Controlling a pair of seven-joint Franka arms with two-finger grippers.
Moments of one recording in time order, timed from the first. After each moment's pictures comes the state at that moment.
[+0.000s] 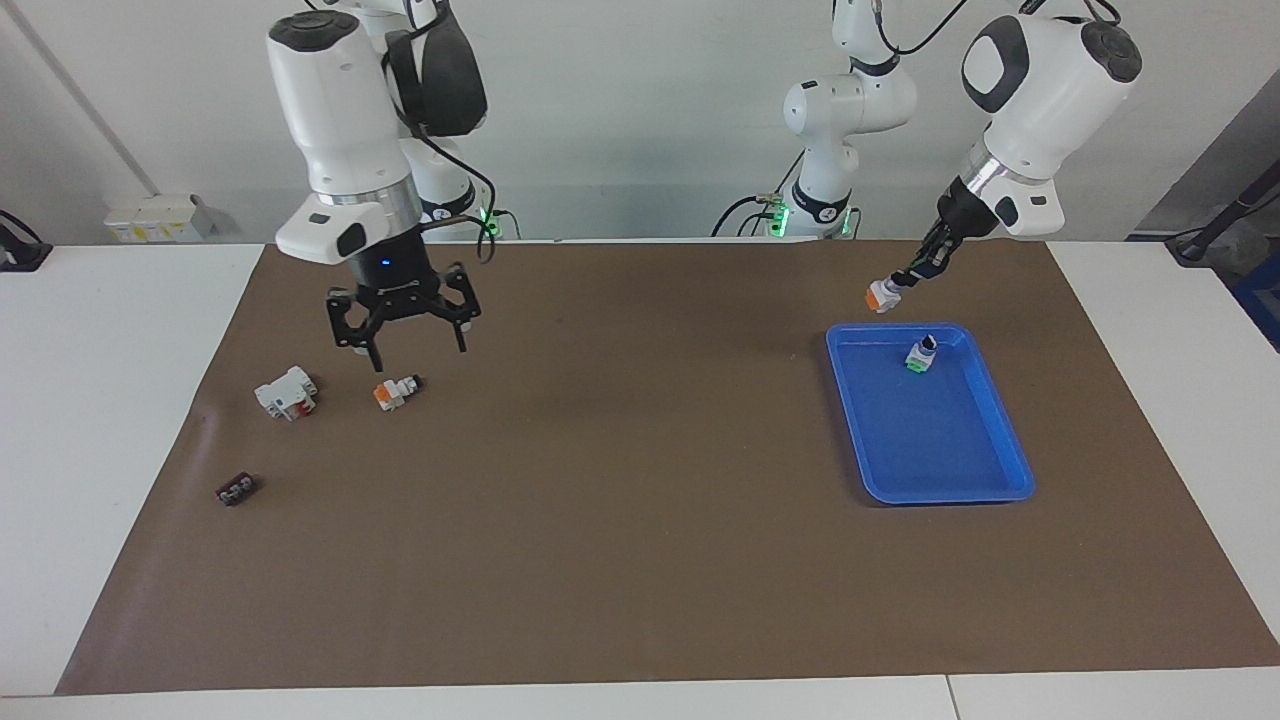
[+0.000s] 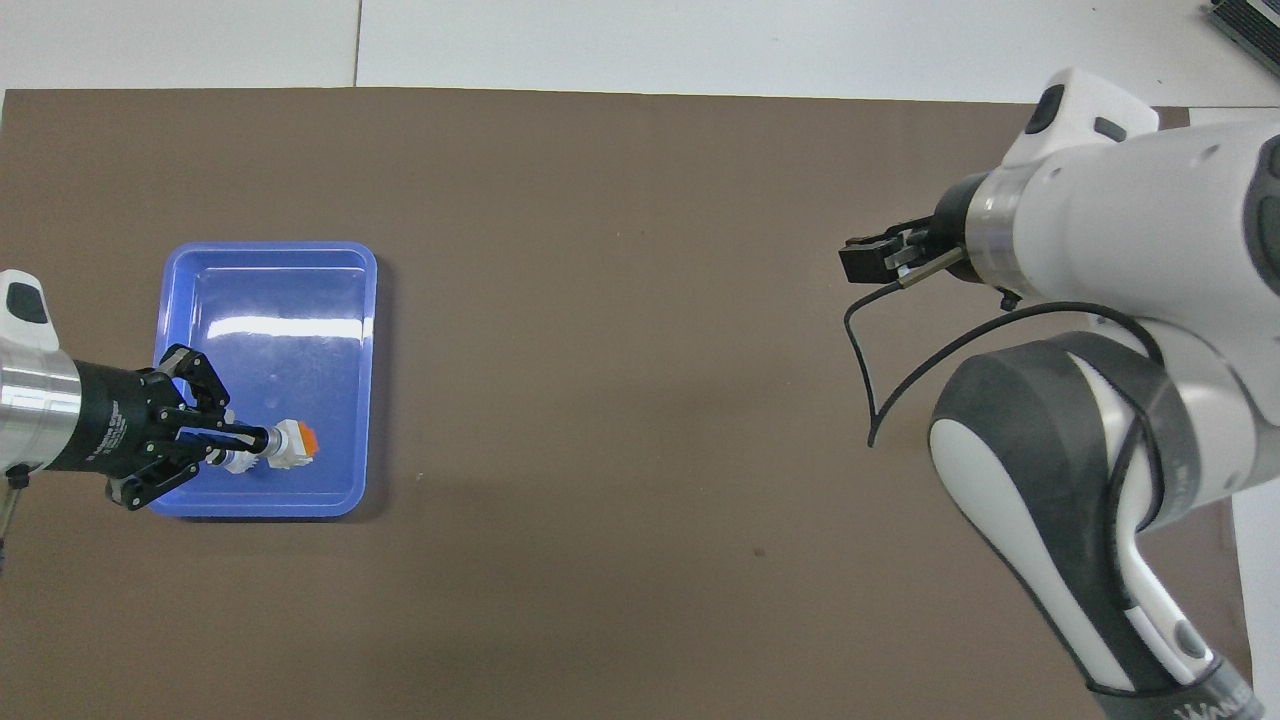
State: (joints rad) left arm 0.08 -0.26 -0.11 -2.08 -0.17 1.77 -0.75; right arm 0.03 0.04 0.13 -1.69 -0.04 1.98 -0.08
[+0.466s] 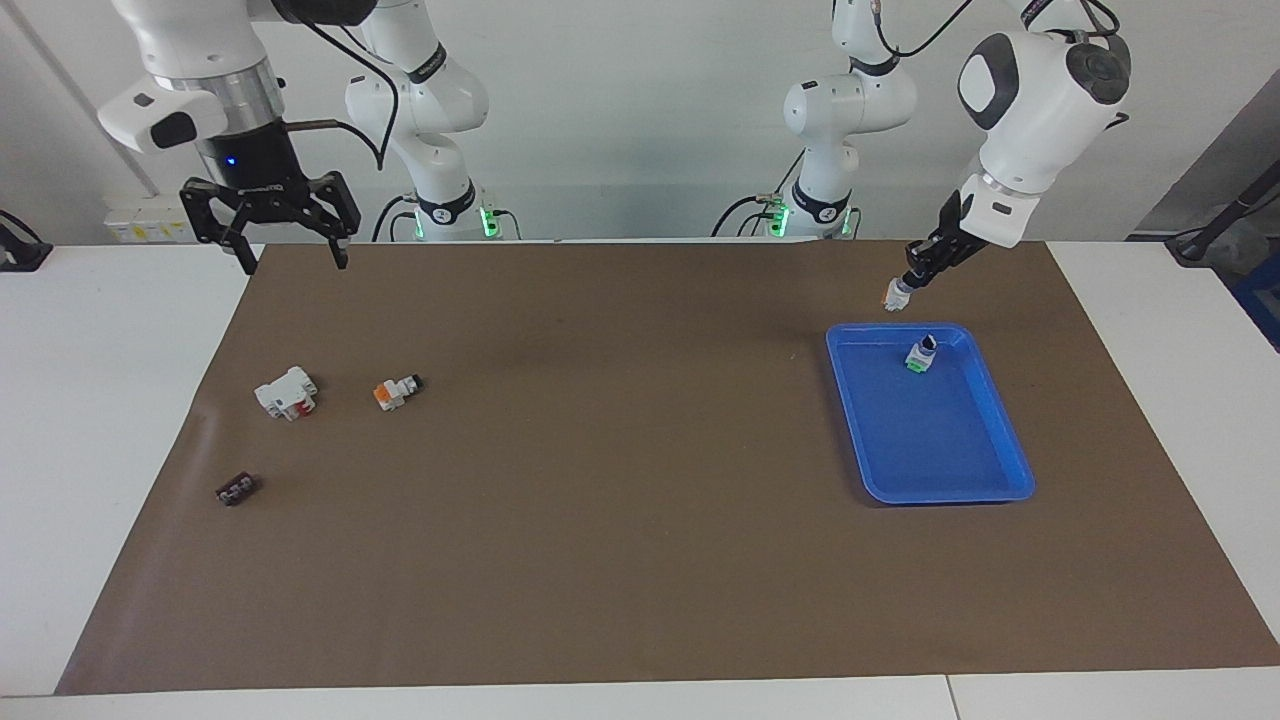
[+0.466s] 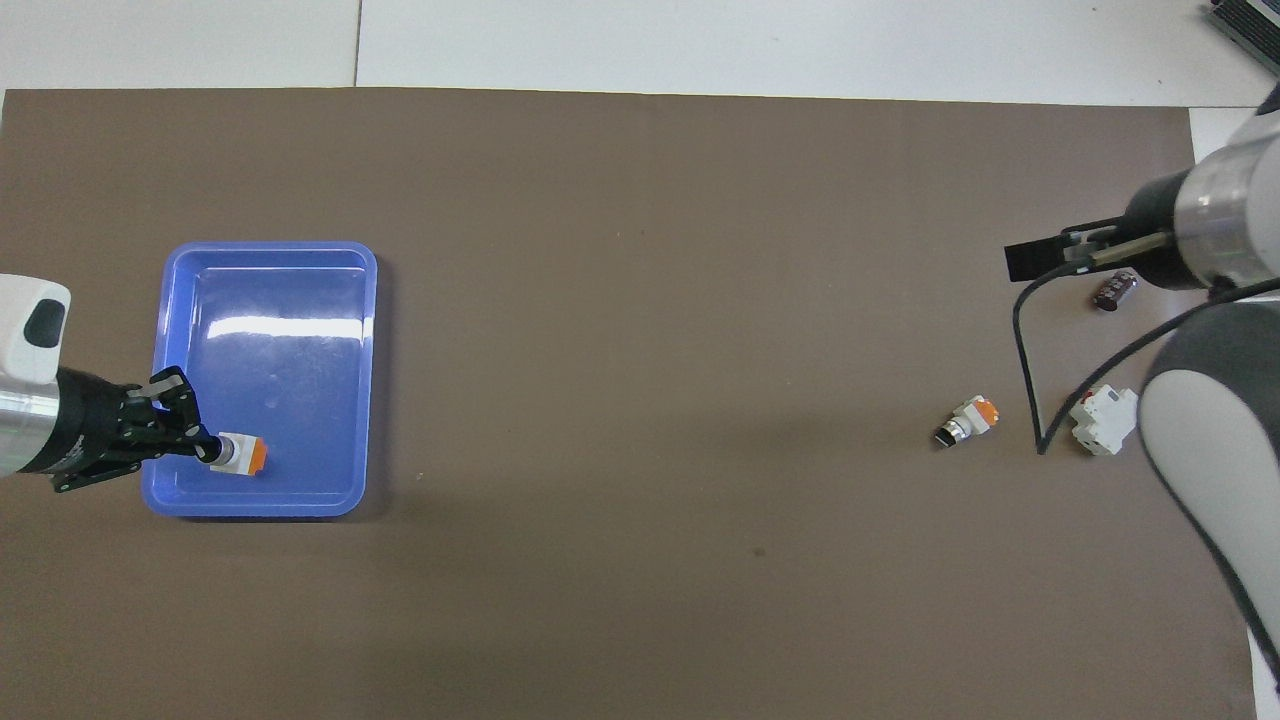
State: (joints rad) left arm 0.09 -0.25 -0.11 -2.15 -0.12 1.79 -0.17; right arm 0.04 -0.04 -0.02 -1.52 -0.04 1.62 -0.04
